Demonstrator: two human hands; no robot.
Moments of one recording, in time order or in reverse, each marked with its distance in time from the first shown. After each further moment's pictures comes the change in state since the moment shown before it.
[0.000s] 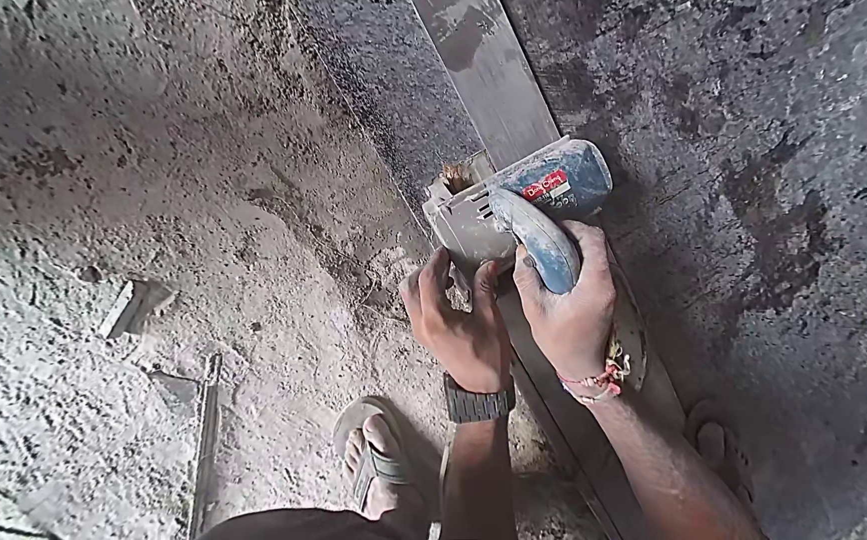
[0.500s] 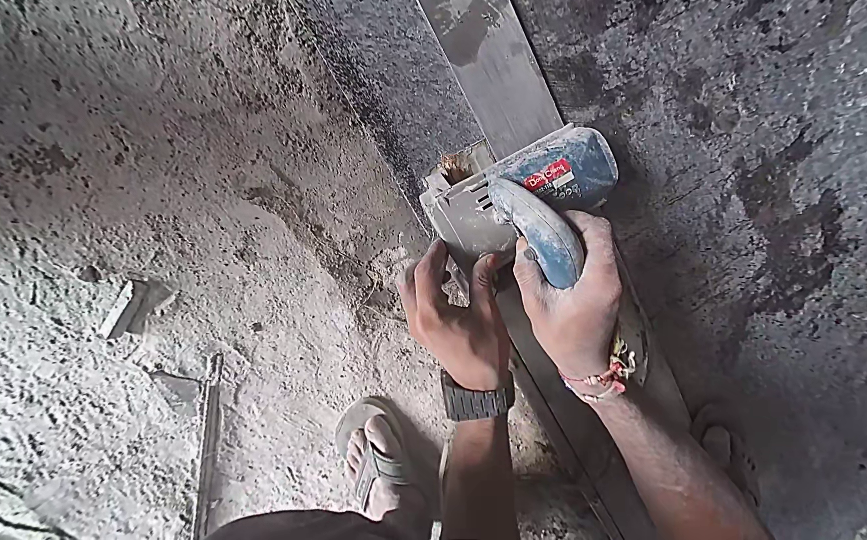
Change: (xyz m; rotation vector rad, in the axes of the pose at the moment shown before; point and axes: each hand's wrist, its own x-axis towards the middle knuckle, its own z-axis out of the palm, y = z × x) left_hand 0.010 -0.001 0.003 -0.023 0.008 -0.027; right_hand 0.010 -0.004 0.005 0.008 -0.010 -0.034
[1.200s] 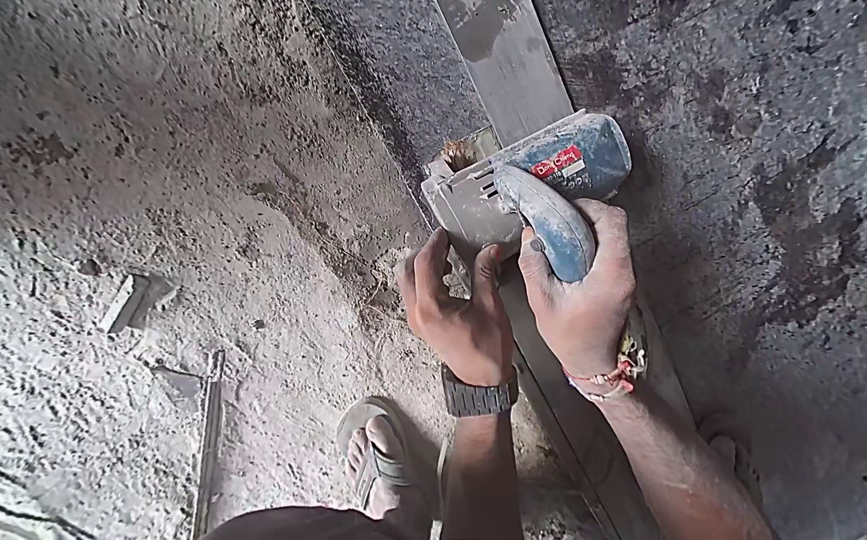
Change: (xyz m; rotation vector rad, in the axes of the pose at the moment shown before) left_hand 0.014 0.000 0.004 -0.019 0.020 0.019; right_hand 0.013 -0.005 0.009 0.005 -0.007 -0.001
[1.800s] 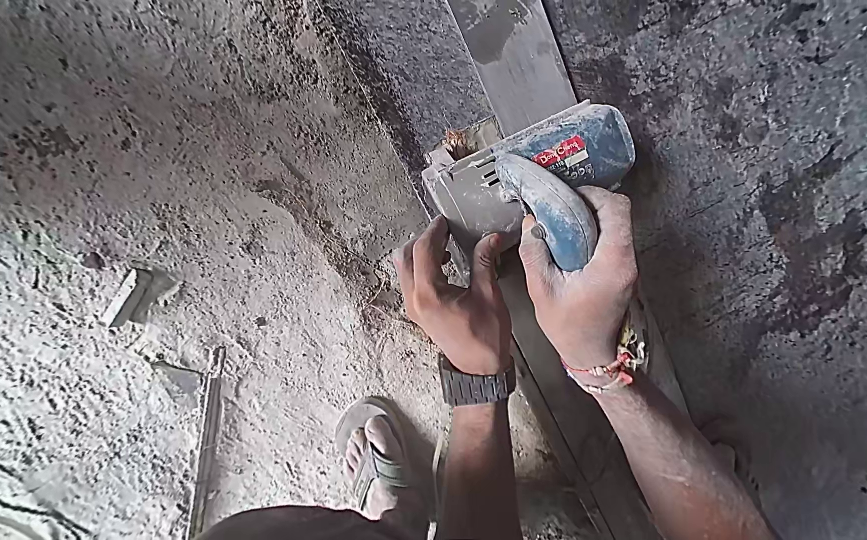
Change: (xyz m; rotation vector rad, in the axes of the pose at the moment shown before) left_hand 0.015 0.004 0.001 0.025 -0.011 -0.008; right_hand 0.012 -0.007 0.008 -0.016 -0.003 0.001
